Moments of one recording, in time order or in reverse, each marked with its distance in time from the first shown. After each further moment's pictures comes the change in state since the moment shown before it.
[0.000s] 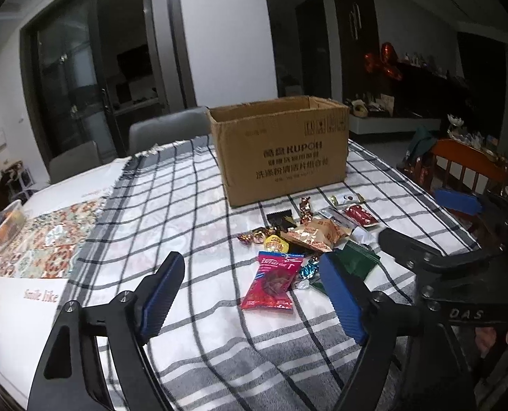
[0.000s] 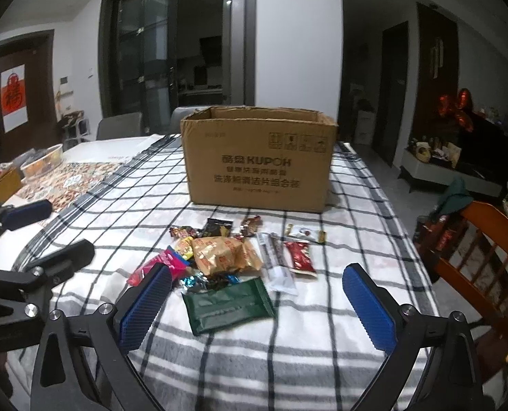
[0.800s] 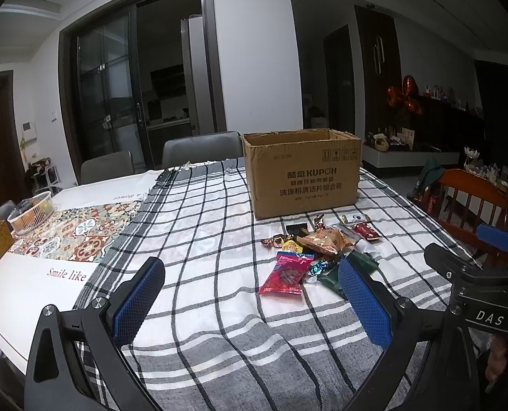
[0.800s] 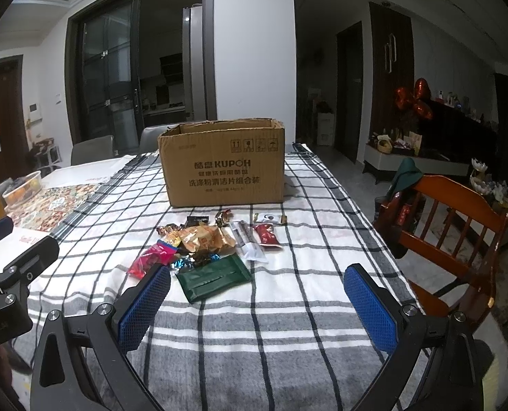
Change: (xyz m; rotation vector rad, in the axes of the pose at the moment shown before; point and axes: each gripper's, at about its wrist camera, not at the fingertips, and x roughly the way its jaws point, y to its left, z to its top) left arm -0.071 0.006 -0.022 -0.094 -0.130 0.103; right arm -0.074 0.002 -0.037 0.117 -0.067 -0.158
